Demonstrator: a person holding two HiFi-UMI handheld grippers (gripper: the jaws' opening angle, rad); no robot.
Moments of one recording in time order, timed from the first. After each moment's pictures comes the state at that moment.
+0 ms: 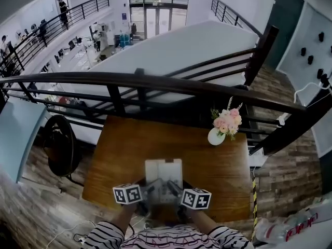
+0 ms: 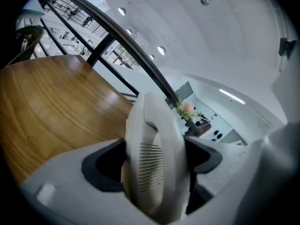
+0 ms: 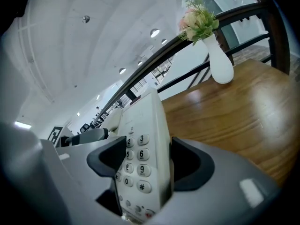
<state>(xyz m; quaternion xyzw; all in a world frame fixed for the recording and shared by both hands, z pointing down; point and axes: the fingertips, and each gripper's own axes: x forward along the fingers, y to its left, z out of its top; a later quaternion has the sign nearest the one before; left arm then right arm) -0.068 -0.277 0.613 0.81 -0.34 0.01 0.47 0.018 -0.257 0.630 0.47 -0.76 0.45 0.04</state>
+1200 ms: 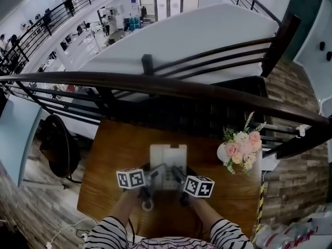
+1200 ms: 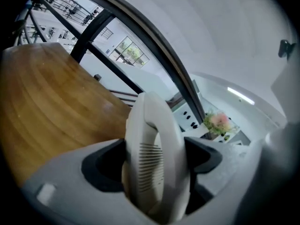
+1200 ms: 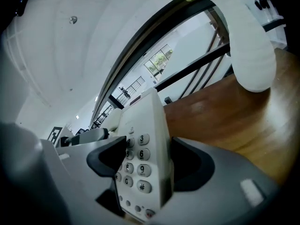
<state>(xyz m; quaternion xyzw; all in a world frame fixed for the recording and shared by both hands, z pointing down) -0.023 -0.520 0.695 0.80 -0.36 0.03 0.48 0.066 -0.500 0.709 0.46 -0.75 0.47 0.03</state>
